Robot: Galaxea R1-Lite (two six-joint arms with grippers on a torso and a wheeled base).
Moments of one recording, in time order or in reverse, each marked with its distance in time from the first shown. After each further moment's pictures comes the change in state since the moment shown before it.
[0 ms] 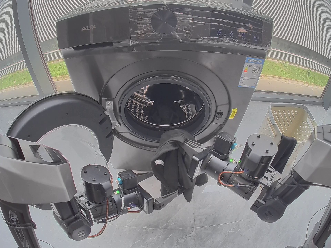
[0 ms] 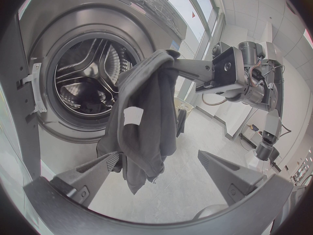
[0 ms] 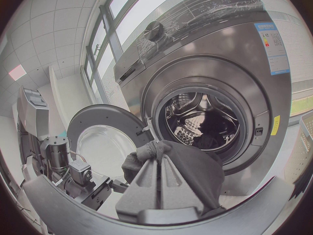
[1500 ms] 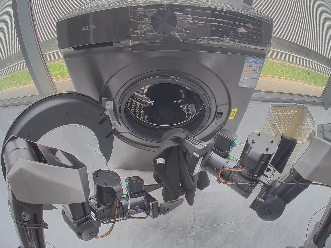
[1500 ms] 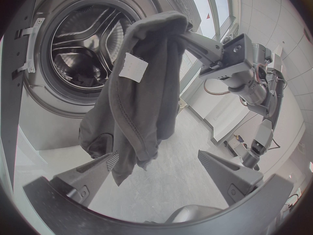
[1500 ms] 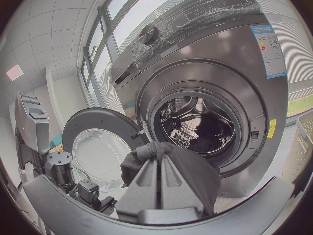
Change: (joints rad) left arm -0.003 0.109 -0.042 0.000 -0.108 -0.178; right arm -0.007 0.002 -0.016 0.000 -0.019 0.002
